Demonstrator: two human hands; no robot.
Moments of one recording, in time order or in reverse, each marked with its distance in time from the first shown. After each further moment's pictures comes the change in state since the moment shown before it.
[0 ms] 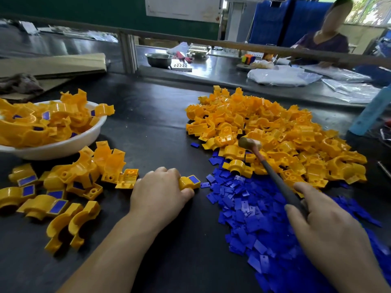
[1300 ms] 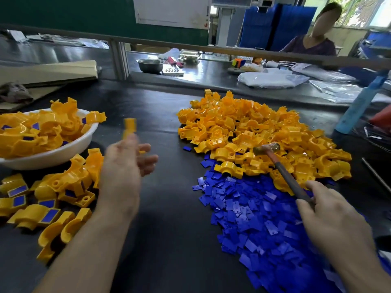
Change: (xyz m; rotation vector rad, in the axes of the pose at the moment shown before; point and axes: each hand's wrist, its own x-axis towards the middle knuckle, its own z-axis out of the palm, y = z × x) left_hand 0.011 -0.015 -0.032 -1.510 0.333 -0.306; right_hand 0.016 0.041 0.009 -0.109 0.026 0.212
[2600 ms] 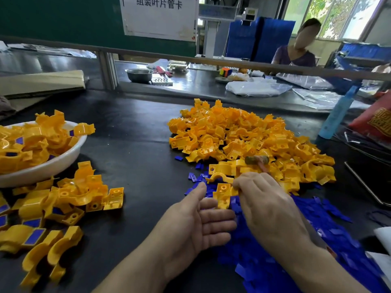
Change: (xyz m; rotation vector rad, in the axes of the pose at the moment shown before) left_hand -0.069 -0.022 0.044 -0.163 -0.784 -0.795; right_hand -0.004 -0.066 -0.001 0.180 0.212 -0.747
